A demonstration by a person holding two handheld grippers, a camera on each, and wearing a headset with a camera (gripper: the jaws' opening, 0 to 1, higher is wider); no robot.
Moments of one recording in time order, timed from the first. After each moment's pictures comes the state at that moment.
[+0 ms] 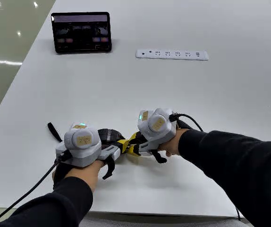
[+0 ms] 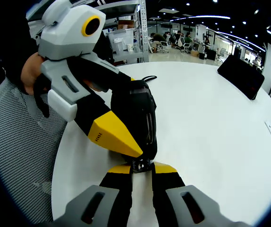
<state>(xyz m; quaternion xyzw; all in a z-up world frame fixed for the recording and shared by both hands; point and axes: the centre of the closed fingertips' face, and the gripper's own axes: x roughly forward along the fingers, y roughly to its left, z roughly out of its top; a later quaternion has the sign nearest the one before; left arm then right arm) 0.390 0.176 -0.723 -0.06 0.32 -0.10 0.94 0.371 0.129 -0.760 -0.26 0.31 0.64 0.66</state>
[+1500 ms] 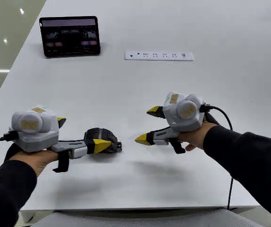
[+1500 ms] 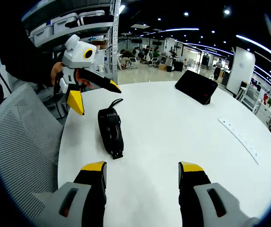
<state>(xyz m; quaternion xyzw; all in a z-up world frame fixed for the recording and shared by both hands) 0.380 0.213 -0.661 -0.04 0.28 -0.28 0.91 0.396 0.041 -0.675 -0.21 0.25 0.54 0.78</state>
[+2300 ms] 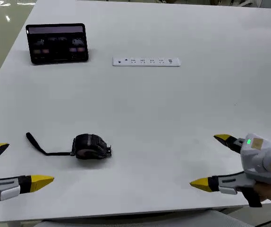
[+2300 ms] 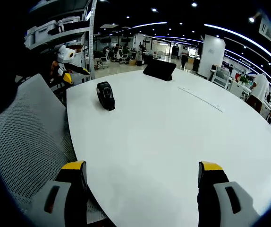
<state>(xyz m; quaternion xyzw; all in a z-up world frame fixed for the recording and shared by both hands) 0.305 0.287 -0.664 0.02 0.31 -0.28 0.91 0.315 -0.139 -0.681 -0.17 0.28 0.42 0.85</state>
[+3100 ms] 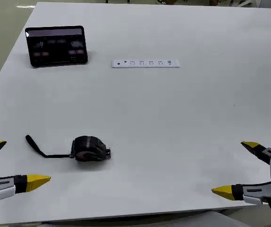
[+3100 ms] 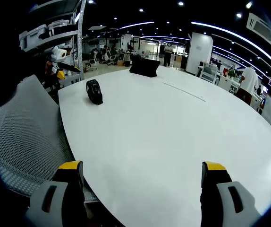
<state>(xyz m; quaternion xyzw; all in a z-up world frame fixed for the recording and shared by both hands) 0.317 0.284 -0.649 0.03 0.29 -0.29 0.91 0.308 -0.179 -0.678 -0.17 0.29 0.37 0.87</state>
